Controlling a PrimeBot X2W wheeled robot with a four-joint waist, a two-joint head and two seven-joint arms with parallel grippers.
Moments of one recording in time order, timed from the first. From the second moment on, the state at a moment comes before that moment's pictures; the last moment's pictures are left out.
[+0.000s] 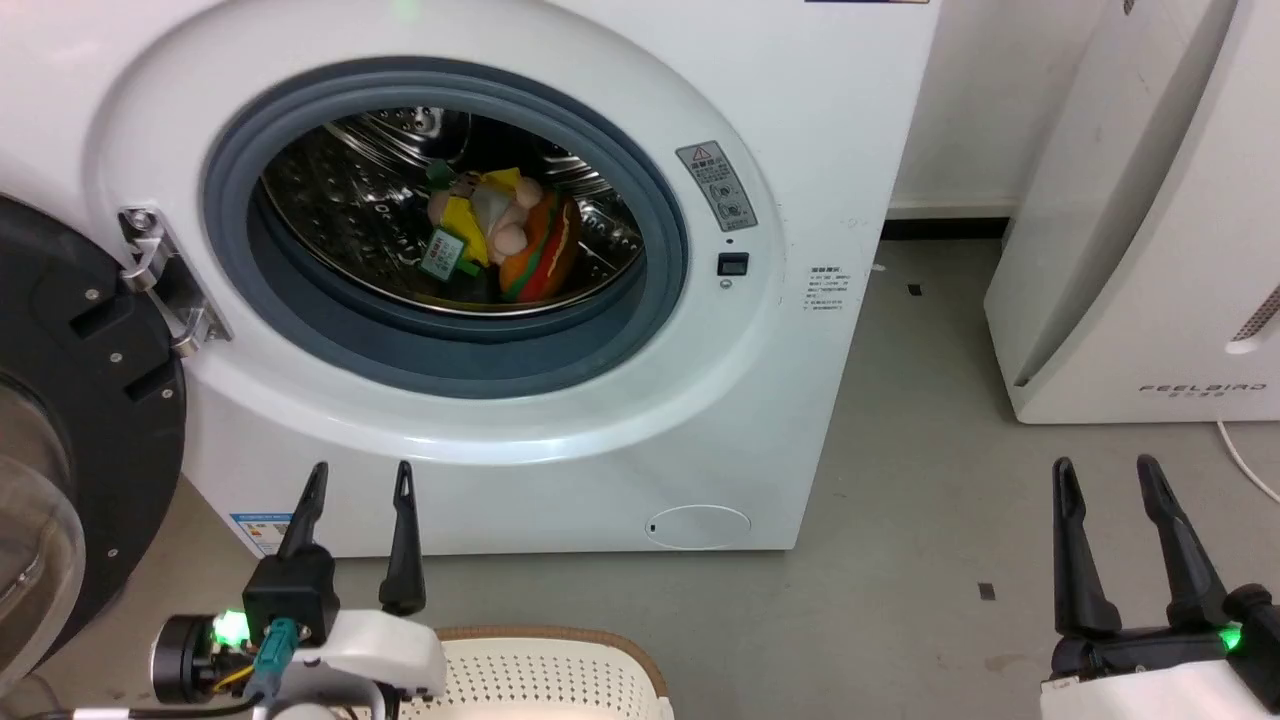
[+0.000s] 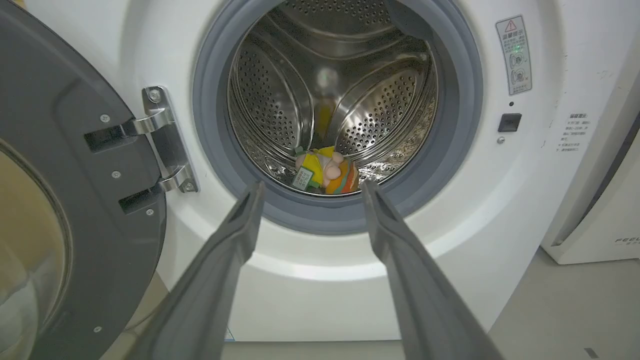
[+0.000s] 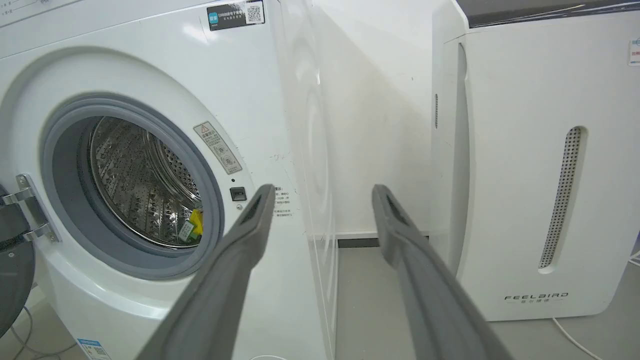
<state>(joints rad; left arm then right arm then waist) -0.10 0.07 0.01 0.22 -0.02 0.04 -0.26 0.06 -0.05 -0.07 -0.09 0.18 0.13 -0.26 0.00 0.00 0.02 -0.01</state>
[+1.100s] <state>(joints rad) -0.05 0.06 0.00 0.17 -0.02 0.04 -0.22 0.08 -0.05 -0.06 -0.06 0.16 0.13 -0.22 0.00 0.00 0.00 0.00</state>
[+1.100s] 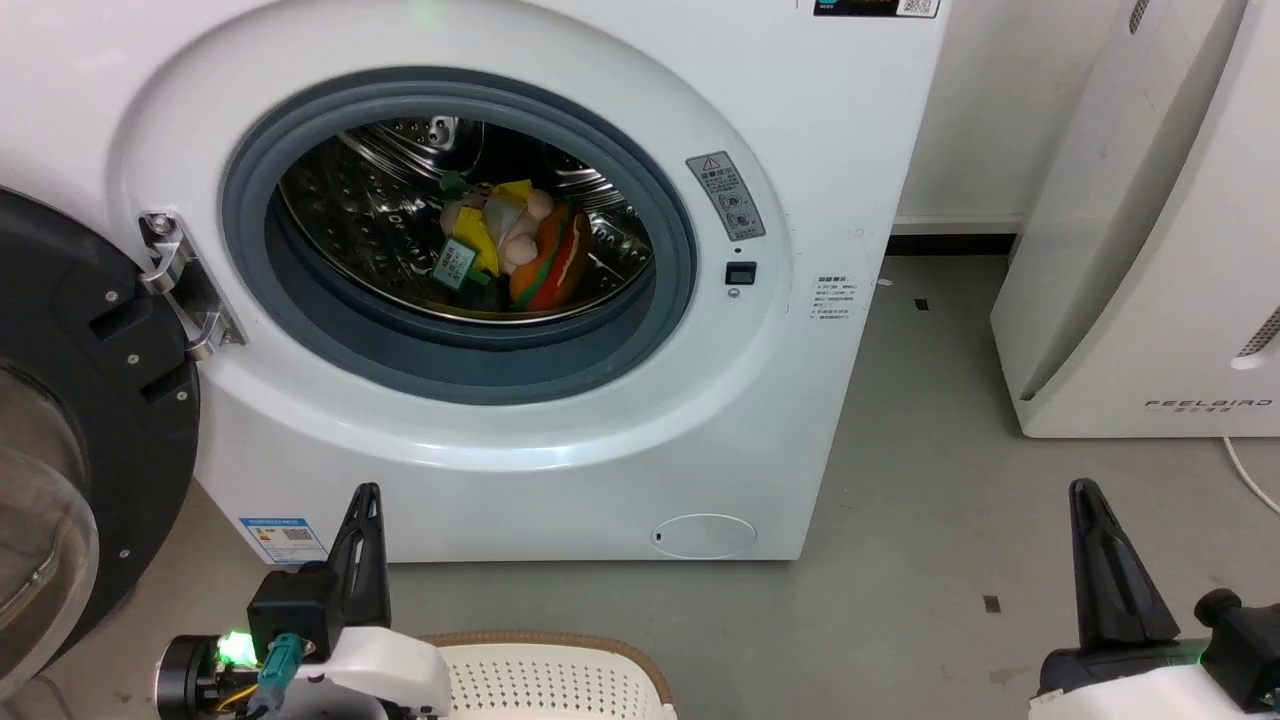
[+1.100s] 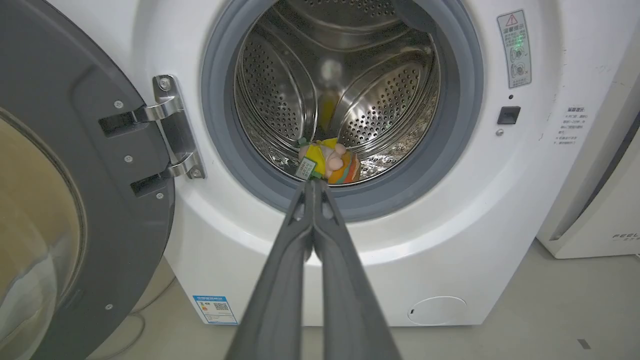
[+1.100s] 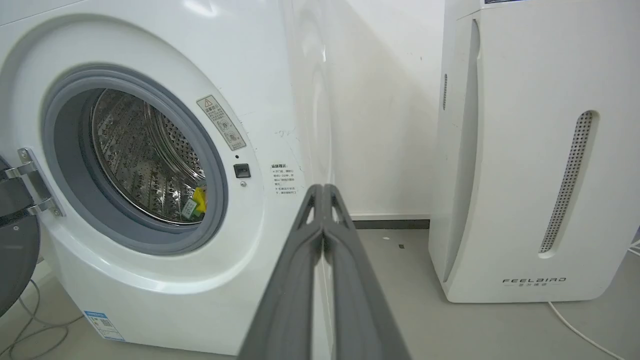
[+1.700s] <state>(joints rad) -0.04 0.05 0.00 0.15 -0.02 0.03 -0.18 0.07 -0.05 -0.05 -0.05 0.14 0.13 -0.18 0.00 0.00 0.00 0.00</state>
